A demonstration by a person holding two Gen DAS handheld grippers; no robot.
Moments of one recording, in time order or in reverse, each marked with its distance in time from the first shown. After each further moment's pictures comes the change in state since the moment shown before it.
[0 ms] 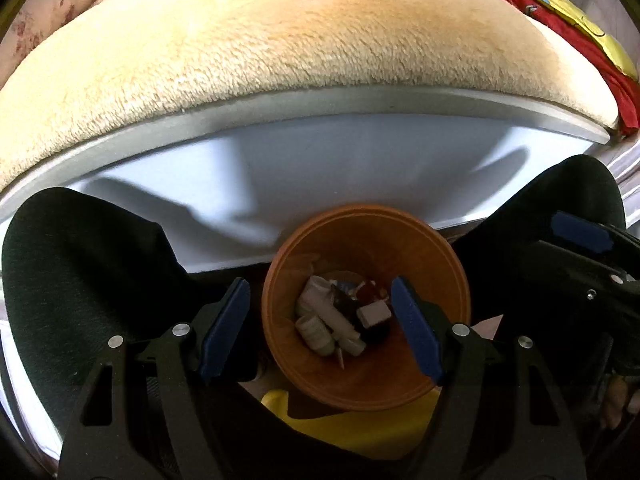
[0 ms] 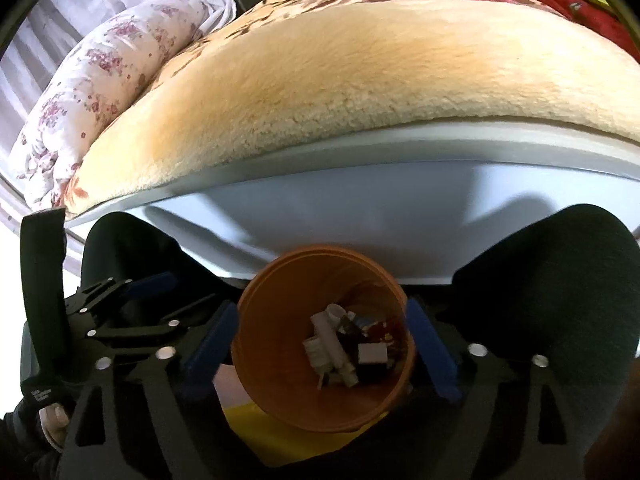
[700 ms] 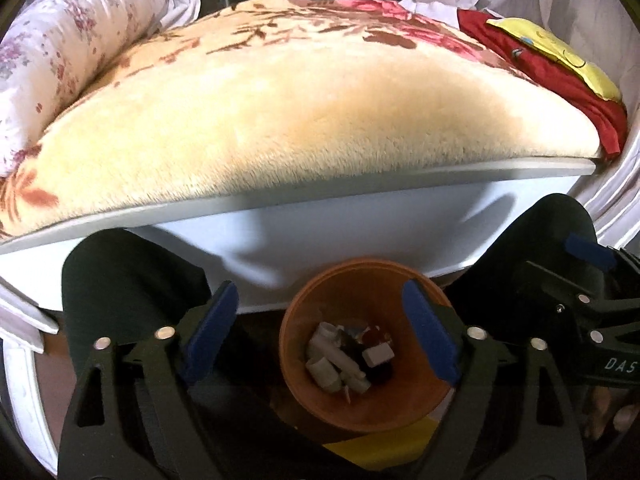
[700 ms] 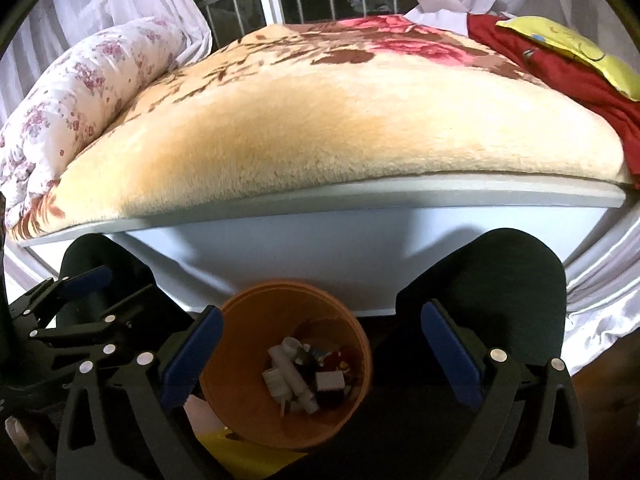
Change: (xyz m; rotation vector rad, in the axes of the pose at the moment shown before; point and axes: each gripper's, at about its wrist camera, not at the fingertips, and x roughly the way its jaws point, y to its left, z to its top) left arm -0.056 -0.003 0.002 0.008 -0.210 0.037; right arm -0.036 0.015 -0.007 -0.007 -0.170 -0.202
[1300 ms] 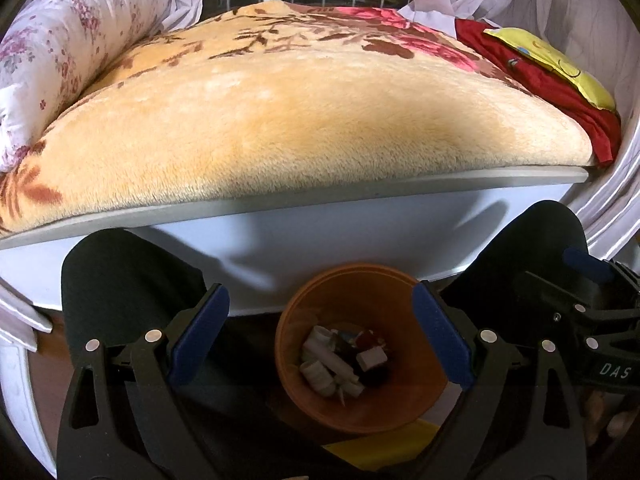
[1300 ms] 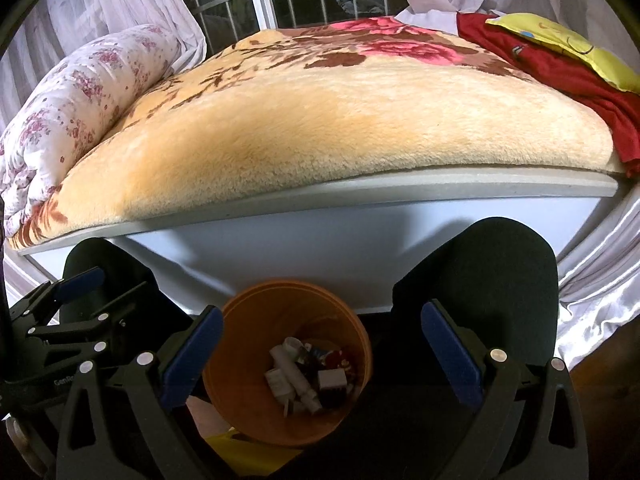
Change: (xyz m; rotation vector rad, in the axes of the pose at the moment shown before) left arm -0.003 0.006 -0.002 -0.016 -0.014 -0.031; right arm -0.007 0.000 -0.004 0.021 -0.006 -0.007
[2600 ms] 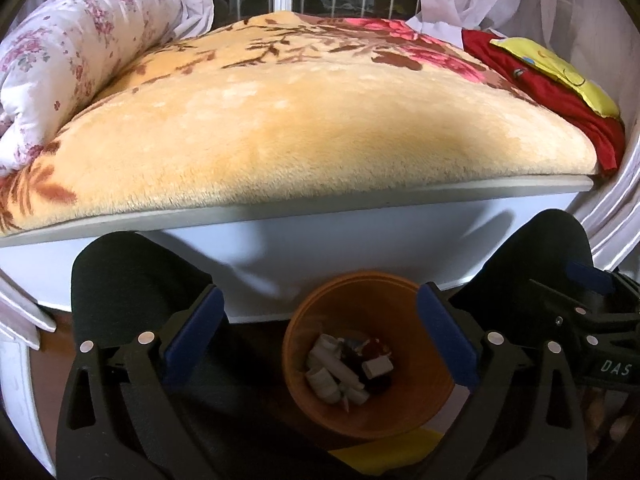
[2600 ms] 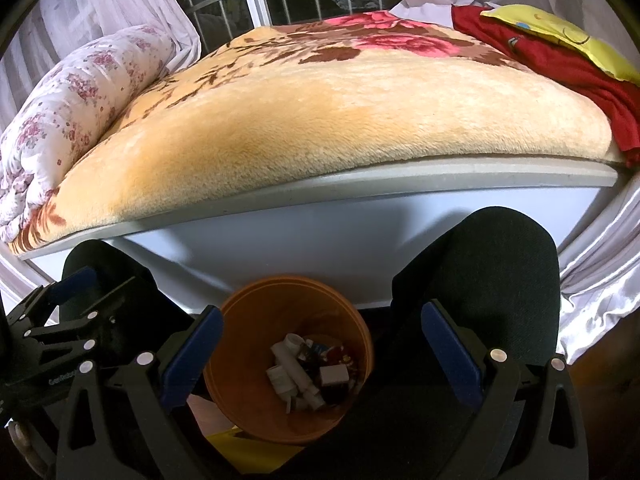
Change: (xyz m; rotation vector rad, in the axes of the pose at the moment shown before) left arm -0.008 0.000 -0.002 -0.024 -0.053 0.037; right arm 0.002 -0.004 -0.002 0.022 0.013 0.003
